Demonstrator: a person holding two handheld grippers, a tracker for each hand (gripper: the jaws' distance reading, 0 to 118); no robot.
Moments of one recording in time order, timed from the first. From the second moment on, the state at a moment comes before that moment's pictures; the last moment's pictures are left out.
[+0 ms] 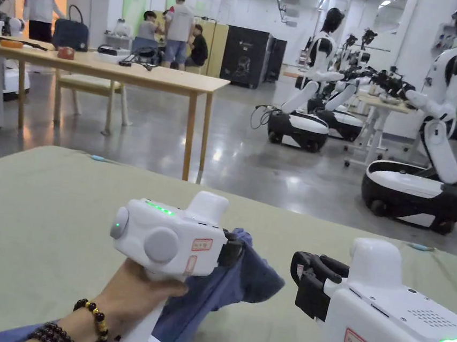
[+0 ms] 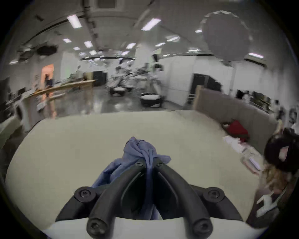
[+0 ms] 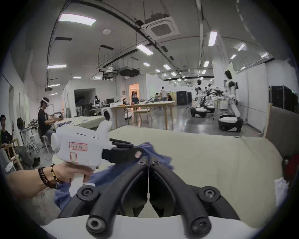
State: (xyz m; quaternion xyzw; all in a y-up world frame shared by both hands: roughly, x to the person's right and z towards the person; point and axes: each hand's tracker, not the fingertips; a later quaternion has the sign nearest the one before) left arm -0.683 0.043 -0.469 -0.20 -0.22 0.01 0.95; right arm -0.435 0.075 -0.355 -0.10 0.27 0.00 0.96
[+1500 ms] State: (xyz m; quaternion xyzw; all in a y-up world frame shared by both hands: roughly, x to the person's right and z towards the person) left arm -0.775 0.014 -0.412 -0.27 -0.03 0.04 0.96; right arm -0.295 0.070 -0.267 -0.07 0.17 -0.05 0.98
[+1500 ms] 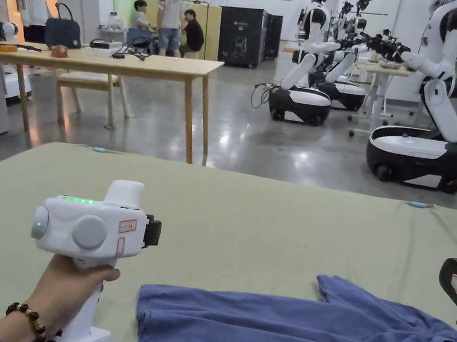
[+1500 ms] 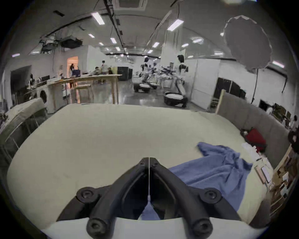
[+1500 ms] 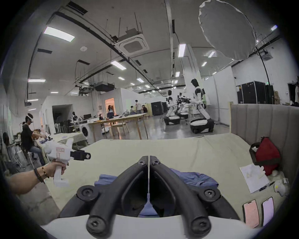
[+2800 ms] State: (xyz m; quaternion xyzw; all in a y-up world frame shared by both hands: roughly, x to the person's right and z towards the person) left arm -0.738 -0.115 -0.472 -0.39 -0.01 0.00 0.92; right arm -0.104 -0.116 -0.408 -0.42 0.00 0.03 0.91
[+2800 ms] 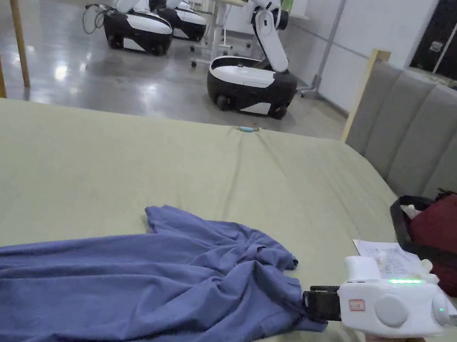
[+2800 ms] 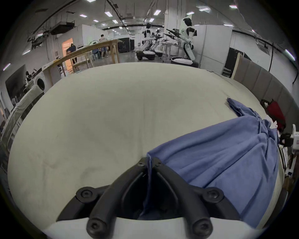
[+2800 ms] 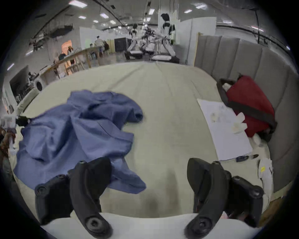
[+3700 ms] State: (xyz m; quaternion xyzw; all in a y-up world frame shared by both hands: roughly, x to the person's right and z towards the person) left arm -0.747 0.031 -0.452 -0.22 -0.08 0.10 0.97; right arm -0.191 0.033 -0.388 -0.19 0.11 0.02 0.98
